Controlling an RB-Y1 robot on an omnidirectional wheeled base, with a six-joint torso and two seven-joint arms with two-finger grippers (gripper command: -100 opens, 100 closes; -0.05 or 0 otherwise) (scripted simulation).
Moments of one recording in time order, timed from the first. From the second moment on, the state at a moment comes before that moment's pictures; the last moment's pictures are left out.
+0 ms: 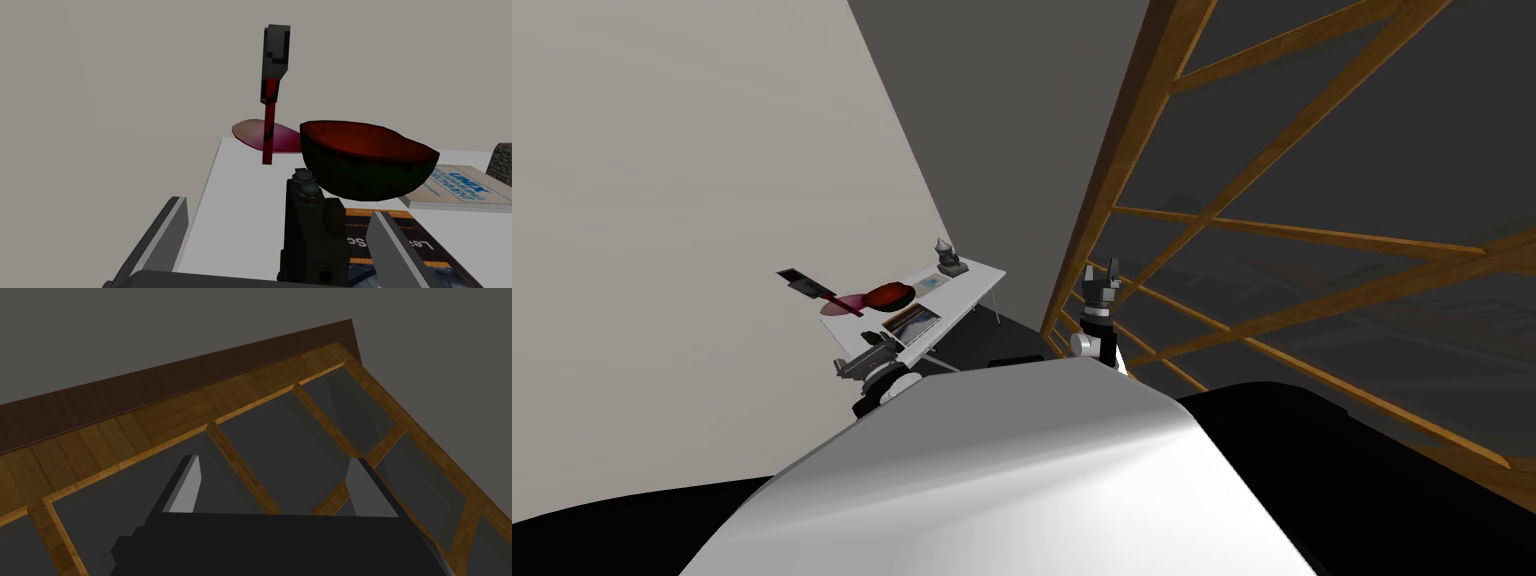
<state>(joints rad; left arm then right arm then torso) 0.50 0.04 0.32 -1.74 1.12 -0.57 0.68 0.46 -0.03 -0.01 -2.24 -0.11 -0.54 0.00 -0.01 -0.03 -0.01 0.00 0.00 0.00</state>
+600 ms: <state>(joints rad) 0.50 -0.03 0.34 -1.73 1.16 -0.57 0.69 0.46 -0.03 -0.01 -2.24 -0.11 -0.54 0.00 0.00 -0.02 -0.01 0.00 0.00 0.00</state>
